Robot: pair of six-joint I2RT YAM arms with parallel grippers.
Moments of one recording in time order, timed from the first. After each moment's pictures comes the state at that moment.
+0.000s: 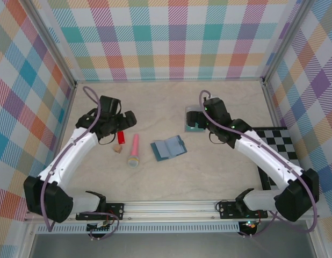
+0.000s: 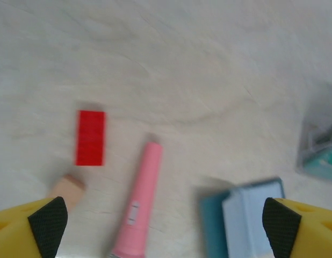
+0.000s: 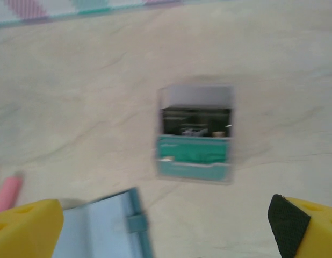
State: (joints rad) left arm -0.30 1.26 1.15 -0.81 -0.11 -0.62; right arm 0.57 1.25 1.09 -0.55 0.28 0.44
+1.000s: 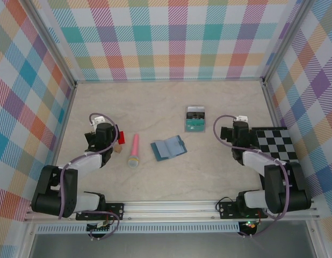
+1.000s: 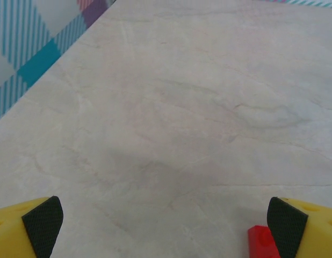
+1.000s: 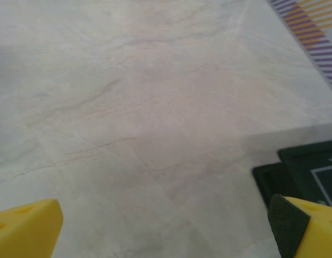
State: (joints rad) left arm -0.15 1.32 0.45 0.31 -0.48 -0.23; right arm 0.13 1.33 0.45 0.28 0.31 0.09
